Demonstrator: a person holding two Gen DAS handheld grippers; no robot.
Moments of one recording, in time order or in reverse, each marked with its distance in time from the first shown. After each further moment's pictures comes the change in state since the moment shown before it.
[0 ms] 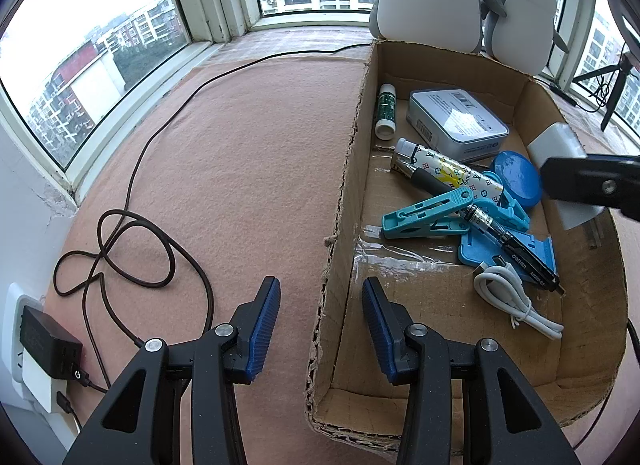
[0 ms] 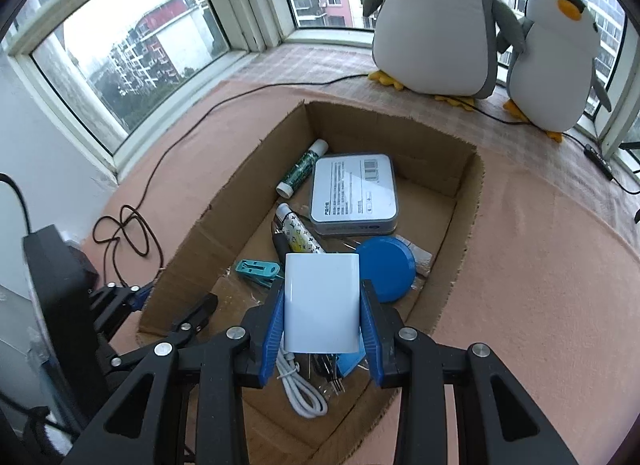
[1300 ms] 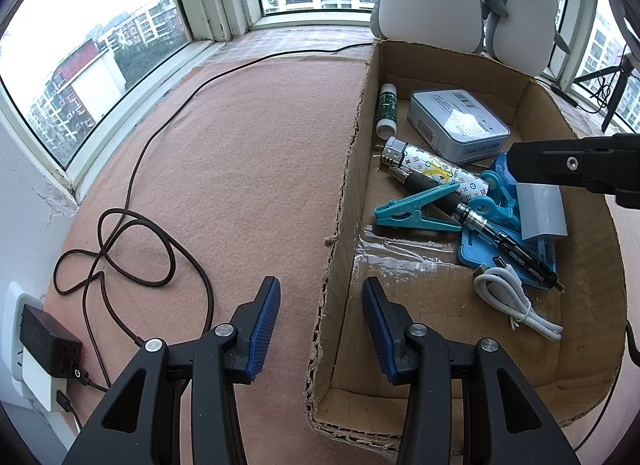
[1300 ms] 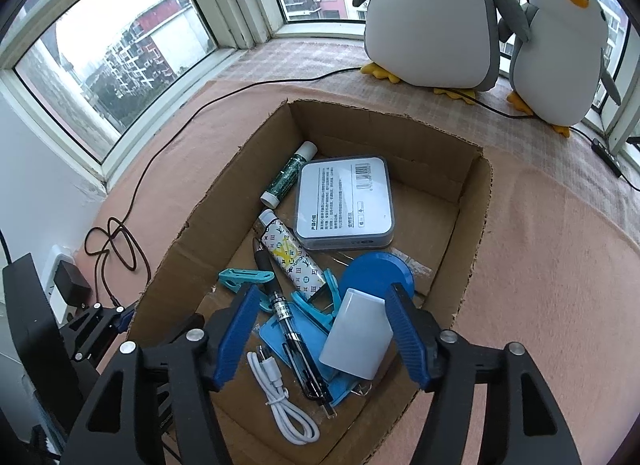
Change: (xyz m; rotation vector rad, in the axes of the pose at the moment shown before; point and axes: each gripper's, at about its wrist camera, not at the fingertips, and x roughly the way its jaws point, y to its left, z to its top) left arm 0.000 0.000 -0.001 0.000 -0.001 -0.001; right arm 0.015 -0.012 0.014 0.026 0.017 0.013
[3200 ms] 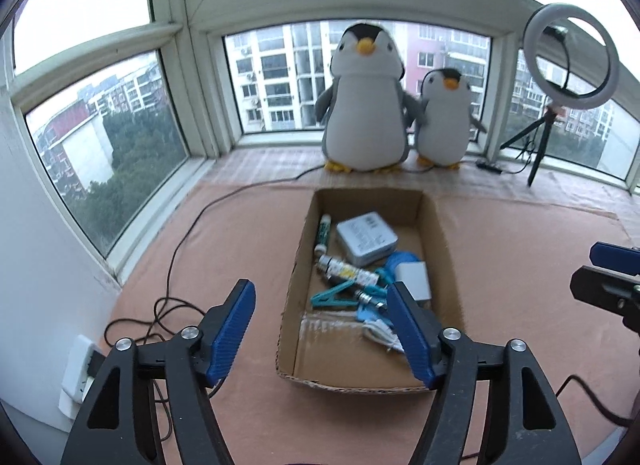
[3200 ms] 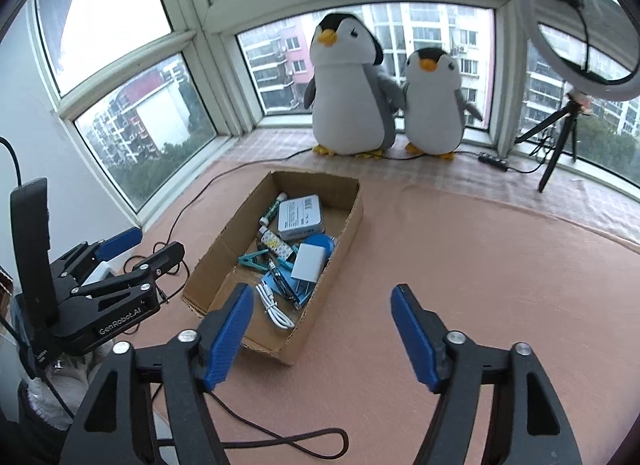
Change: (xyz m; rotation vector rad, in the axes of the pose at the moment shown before) left arm -0.175 -0.038 0.006 0.082 -0.319 -0.058; right arm -0.181 -0.017 -0.107 0.104 -0.312 -0.069
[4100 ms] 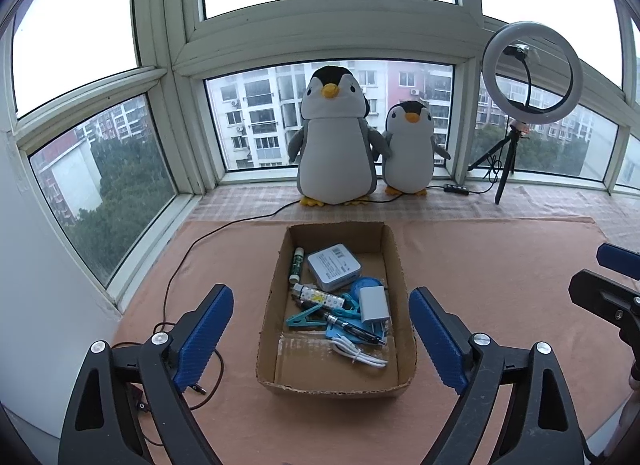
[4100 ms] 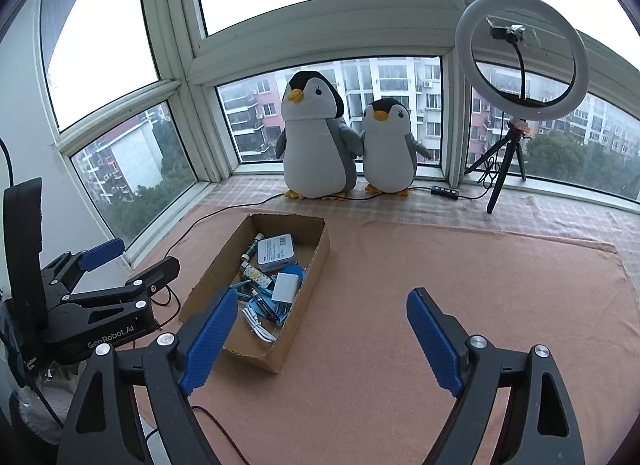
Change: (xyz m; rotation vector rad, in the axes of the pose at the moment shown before) left arm -0.053 -0.028 0.013 0.044 -0.088 -0.045; right arm -0.059 -0.001 -0.018 0.037 -0.164 -0.105
